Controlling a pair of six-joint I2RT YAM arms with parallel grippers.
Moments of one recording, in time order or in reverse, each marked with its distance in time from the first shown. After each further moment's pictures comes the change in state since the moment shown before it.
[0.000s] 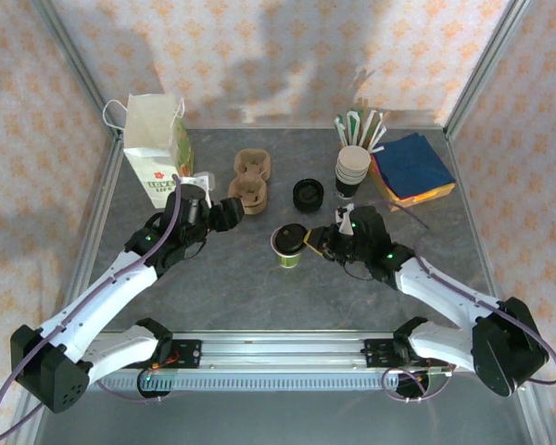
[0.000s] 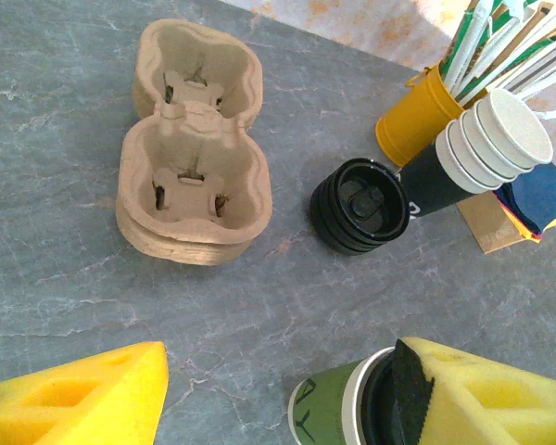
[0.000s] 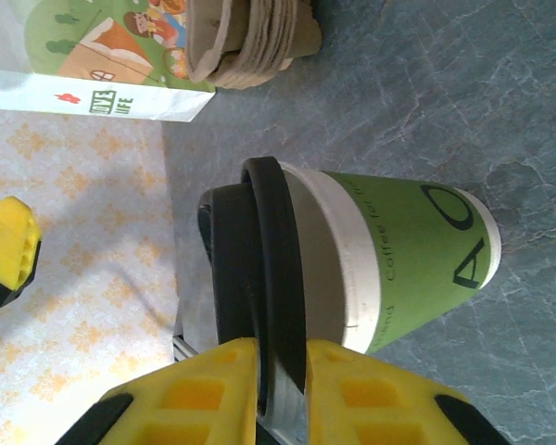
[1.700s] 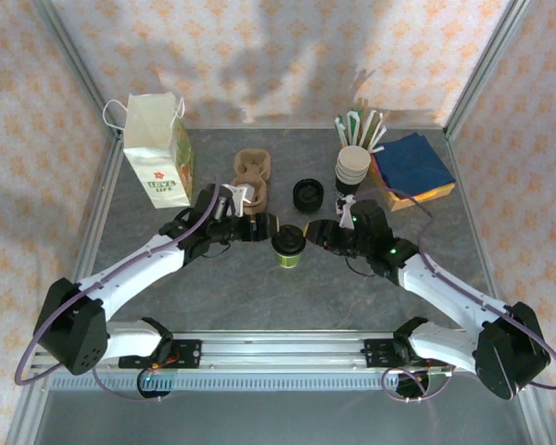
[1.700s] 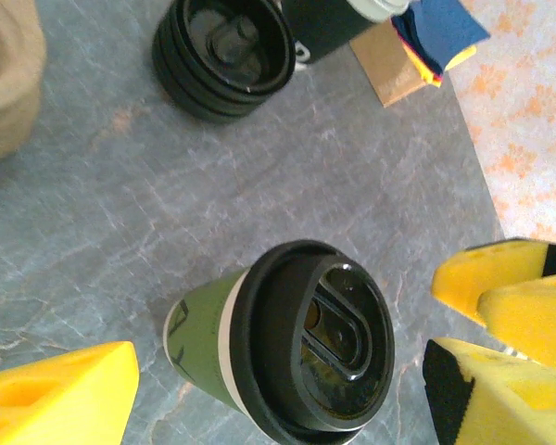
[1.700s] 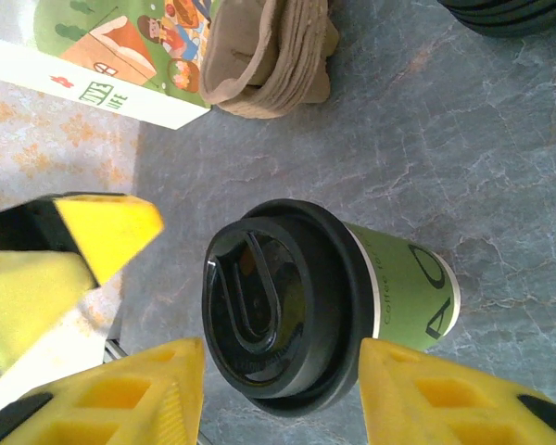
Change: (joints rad) left arm -0.049 0.245 -0.033 0.182 0.396 0.001; right arm 0.000 -0.021 0.078 -0.099 0.078 -0.229
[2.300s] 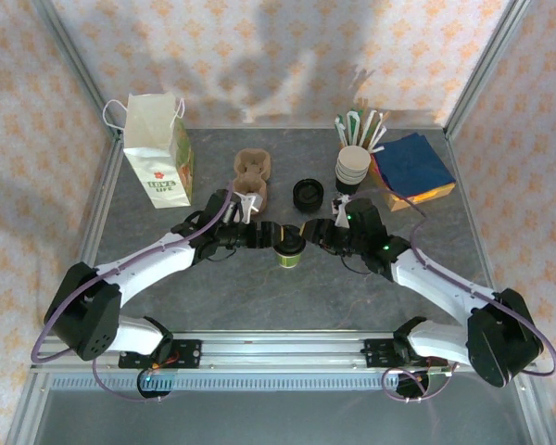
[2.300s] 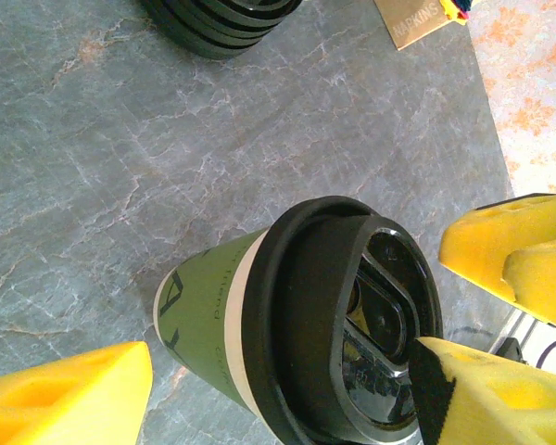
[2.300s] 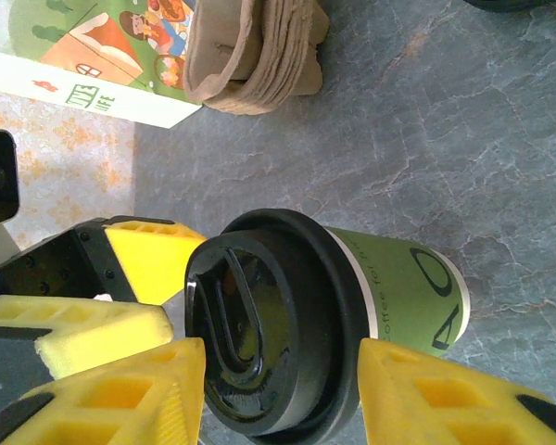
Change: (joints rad) left arm -0.018 0.086 -0.036 0.060 0.054 0.005; right arm 0.000 0.084 0.000 0.061 -0.023 0.041
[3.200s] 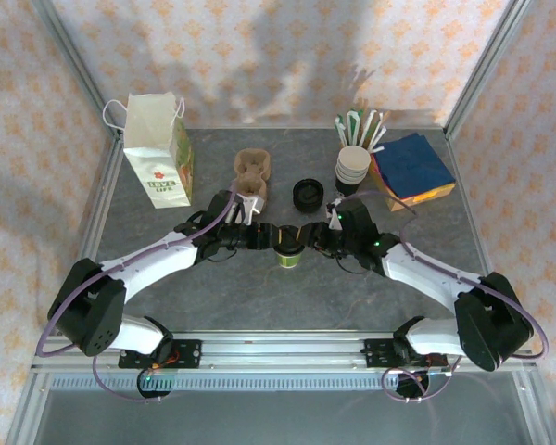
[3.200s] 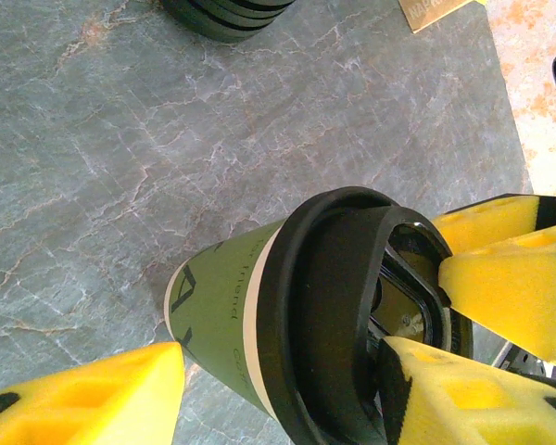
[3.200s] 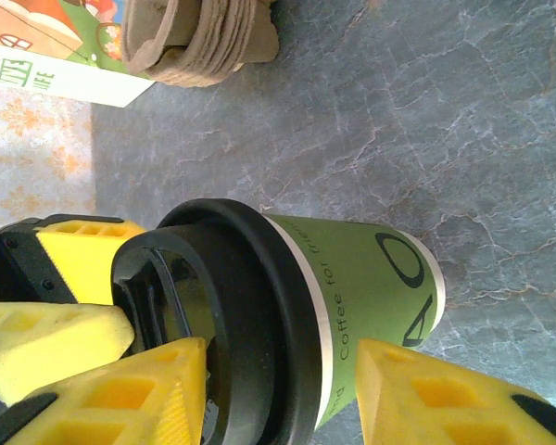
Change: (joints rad) left arm 0.000 0.029 -0.001 -0.003 0.000 0.022; right arm 0.022 0.093 0.020 -0.022 0.016 -0.005
